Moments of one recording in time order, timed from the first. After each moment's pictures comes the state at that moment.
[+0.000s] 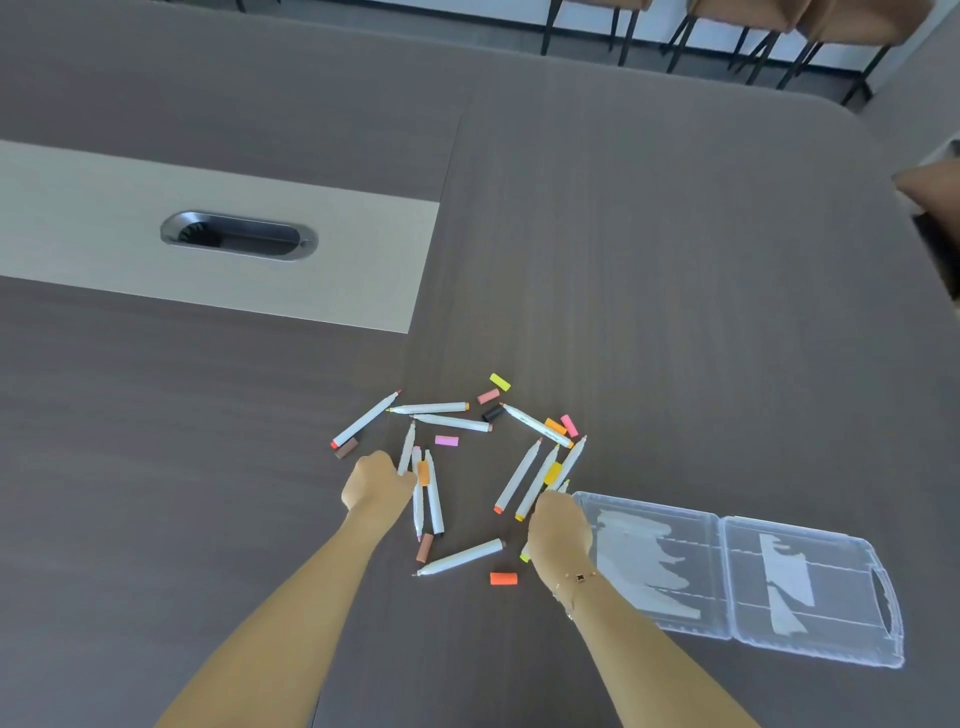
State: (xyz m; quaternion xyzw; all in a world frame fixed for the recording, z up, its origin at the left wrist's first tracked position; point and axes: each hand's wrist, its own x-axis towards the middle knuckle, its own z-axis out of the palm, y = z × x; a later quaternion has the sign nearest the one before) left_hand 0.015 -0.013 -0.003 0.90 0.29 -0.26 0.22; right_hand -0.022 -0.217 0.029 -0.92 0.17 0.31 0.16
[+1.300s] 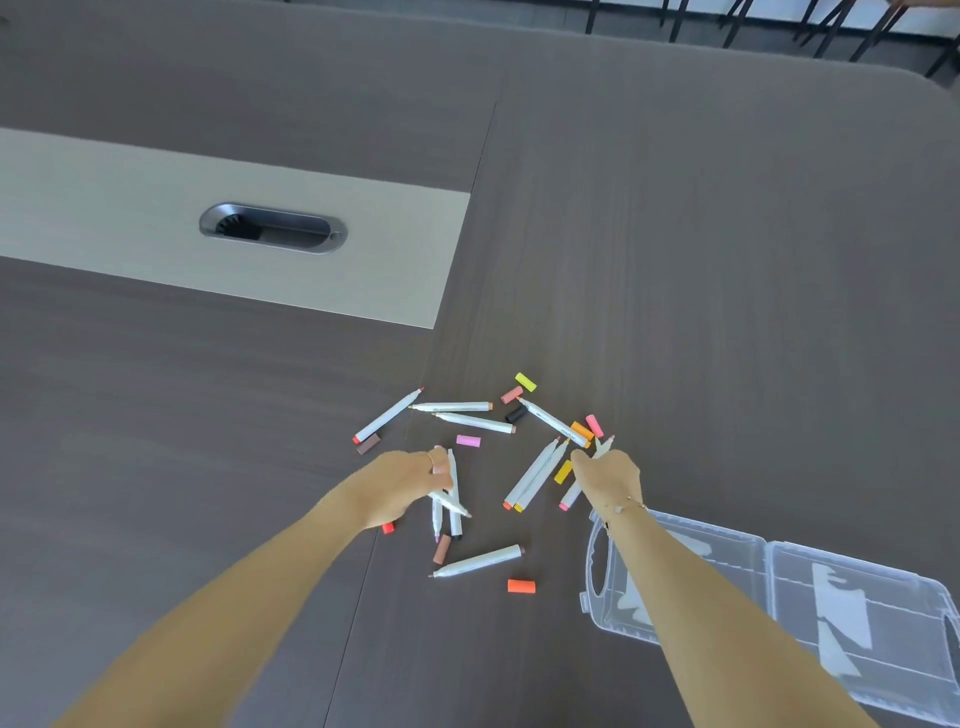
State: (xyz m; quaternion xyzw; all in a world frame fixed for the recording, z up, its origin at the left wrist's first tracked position) left_hand 0.022 0.026 0.004 0.92 -0.30 -0.27 -0.02; right_hand 0.047 -0.255 -0.002 -0.84 0.33 0.23 0.36
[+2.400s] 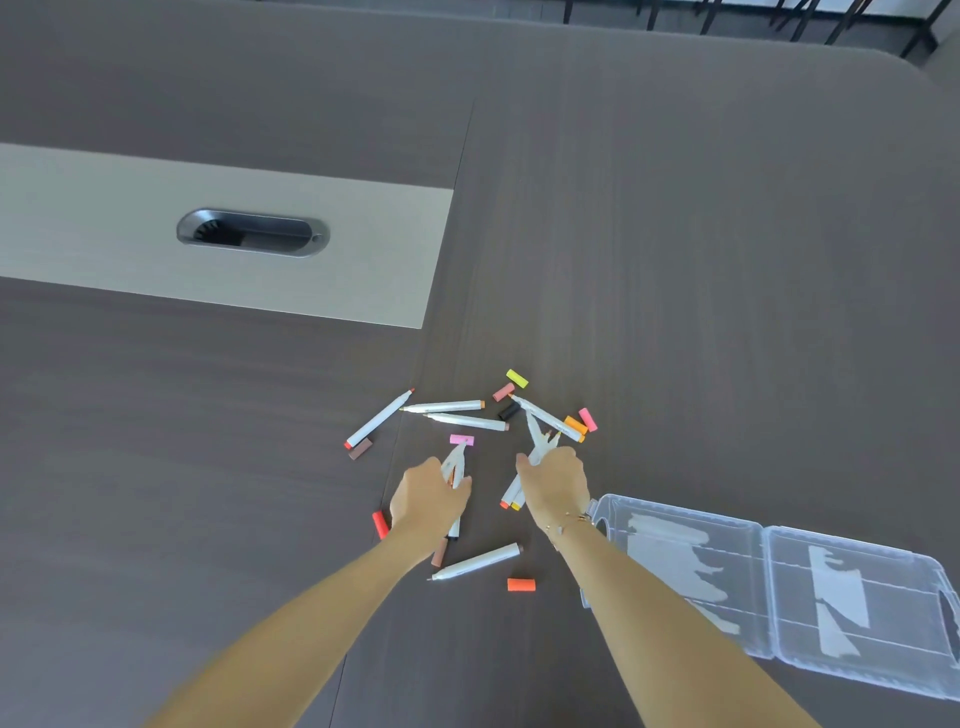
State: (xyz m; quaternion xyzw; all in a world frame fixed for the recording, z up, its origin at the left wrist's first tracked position) left_hand 0.003 -0.050 0.002 0.92 0.21 -0.22 0.25; right_hand 0.030 -0.196 -0.003 -0.88 0.29 0.21 0.32
